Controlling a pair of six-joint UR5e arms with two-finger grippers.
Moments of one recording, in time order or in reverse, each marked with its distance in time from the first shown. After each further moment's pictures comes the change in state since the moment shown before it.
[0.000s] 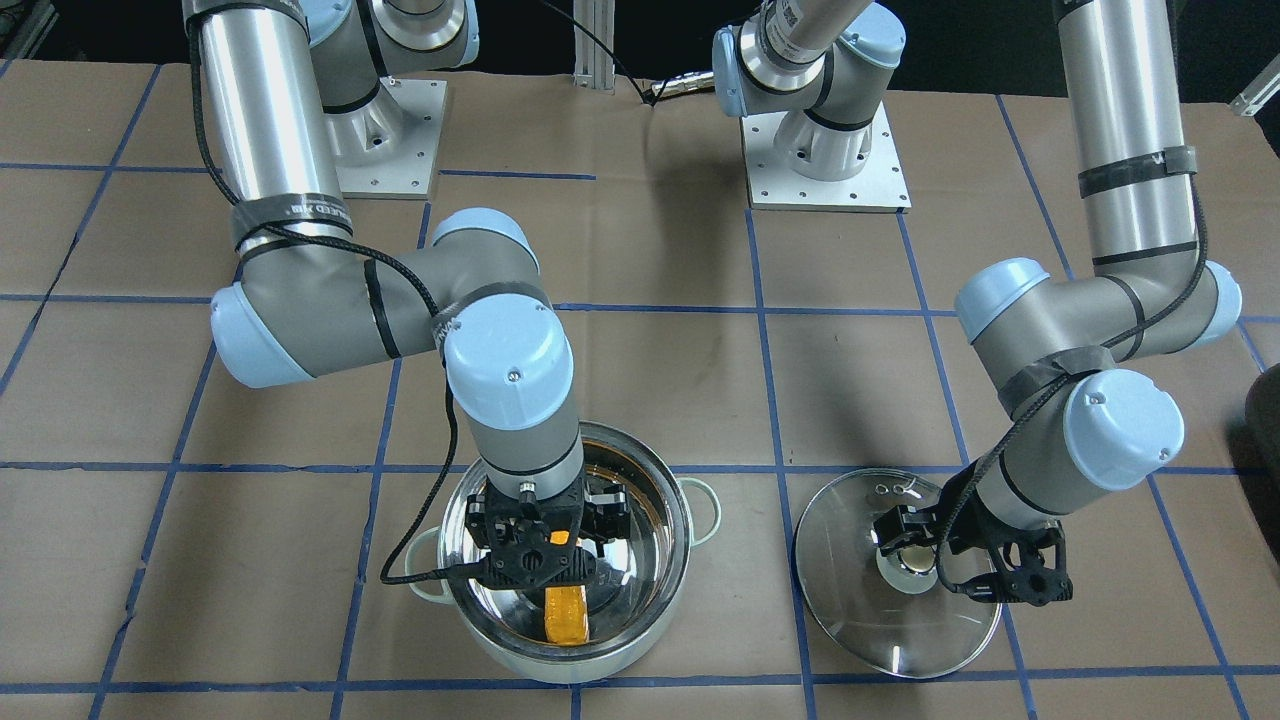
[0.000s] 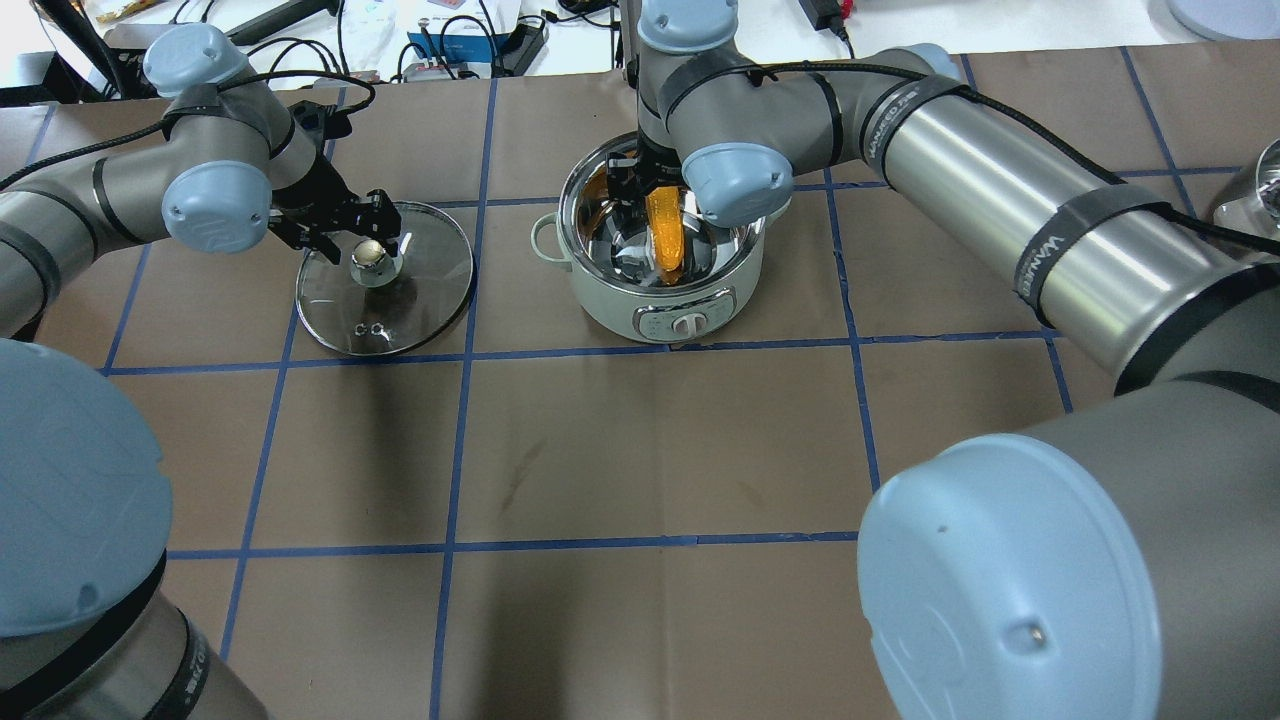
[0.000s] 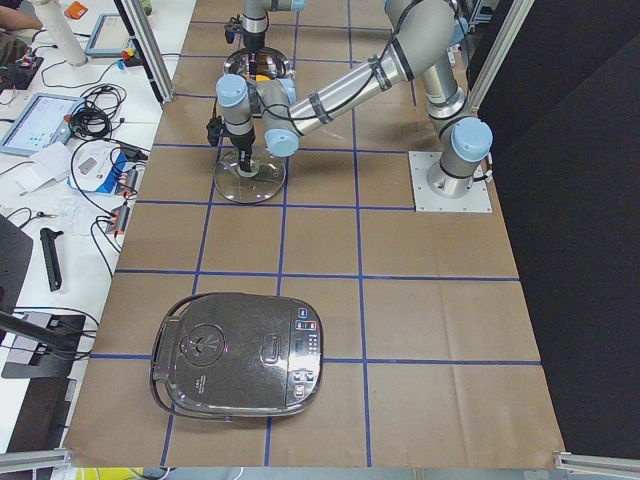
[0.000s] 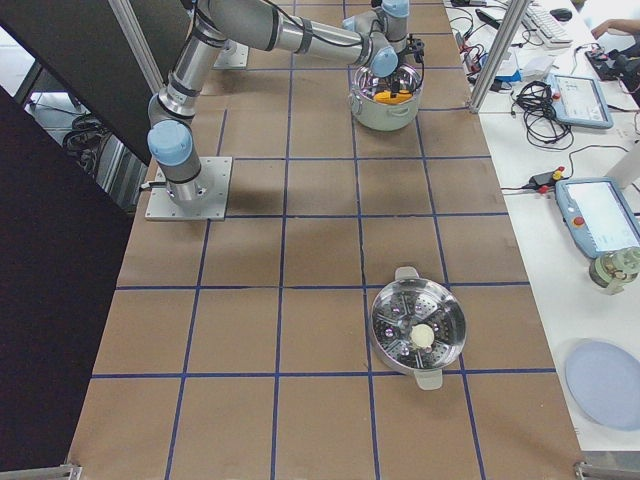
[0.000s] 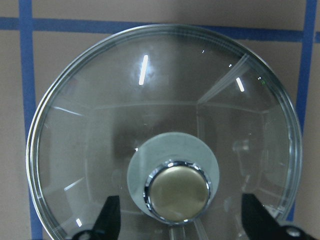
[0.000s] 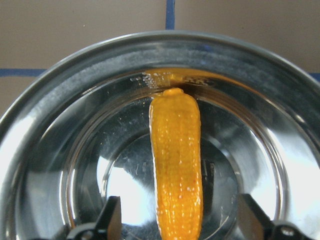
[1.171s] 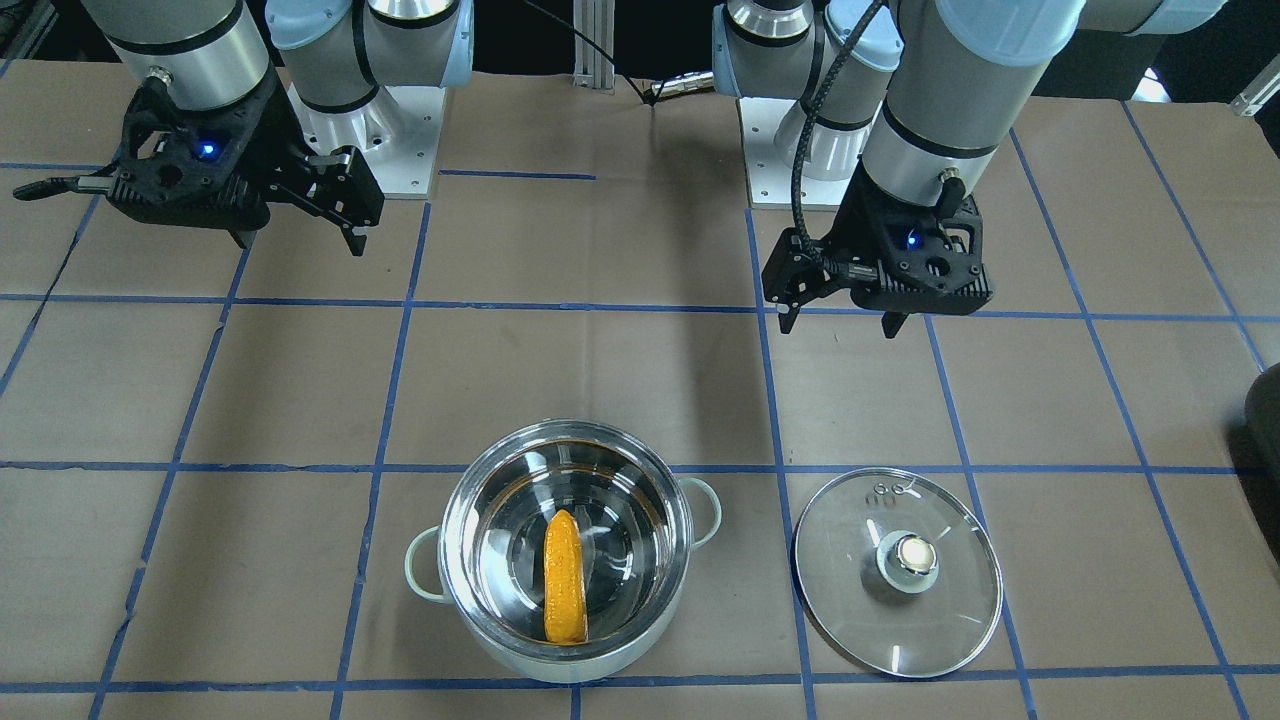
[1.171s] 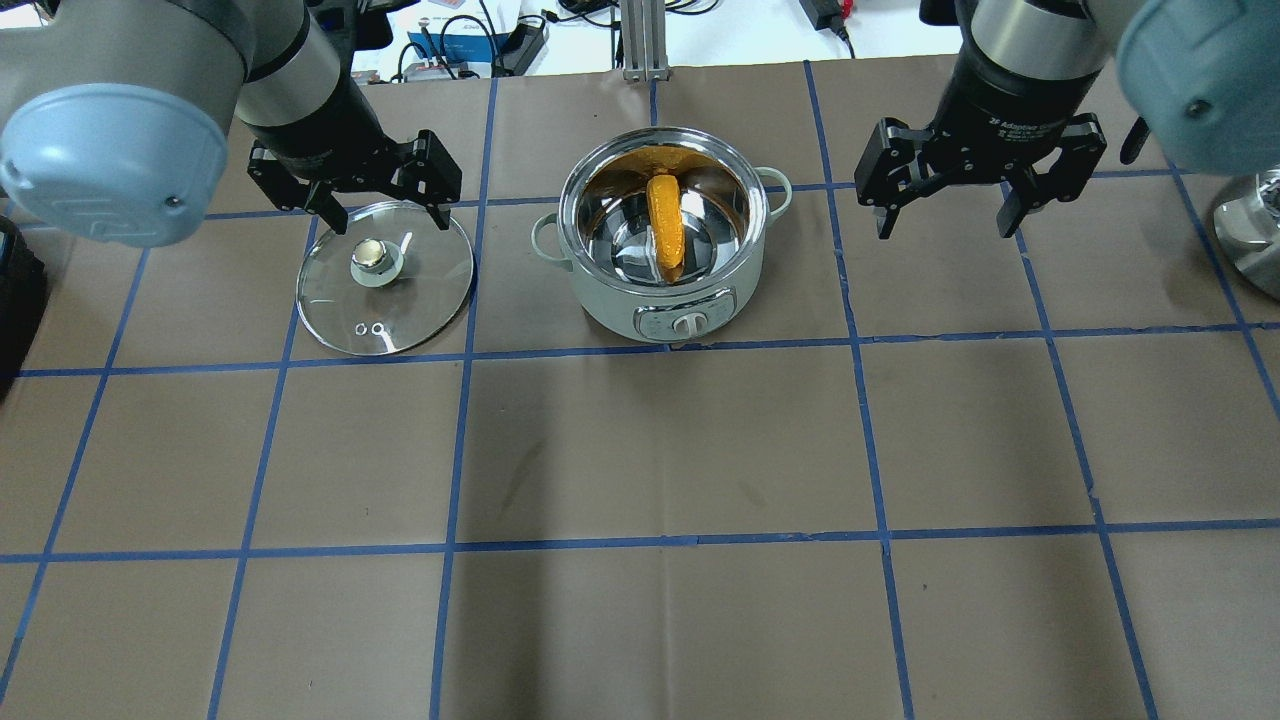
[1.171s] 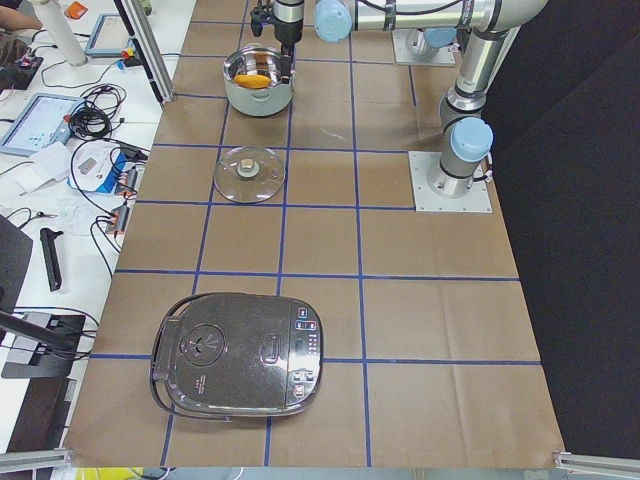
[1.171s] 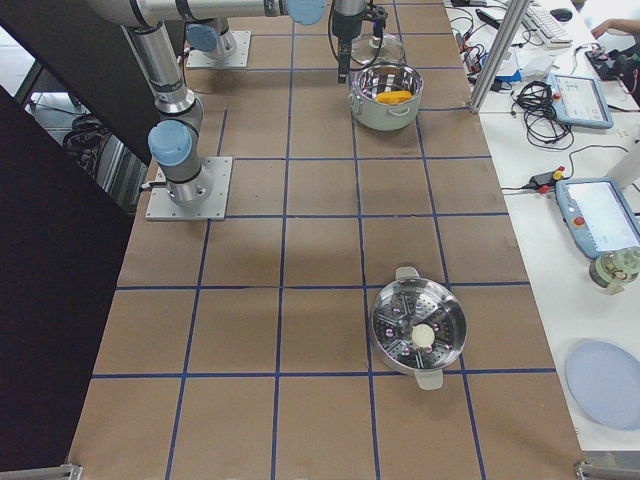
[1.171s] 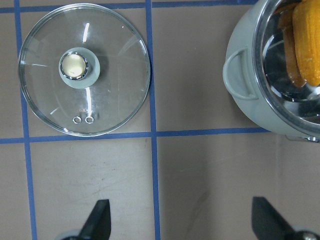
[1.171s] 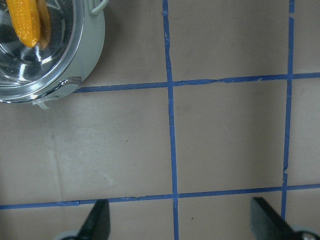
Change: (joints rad) left arm -0.242 0.447 -0.013 -0.364 0.058 -0.175; right arm -0.255 -0.571 0.218 0.548 -0.044 -0.181
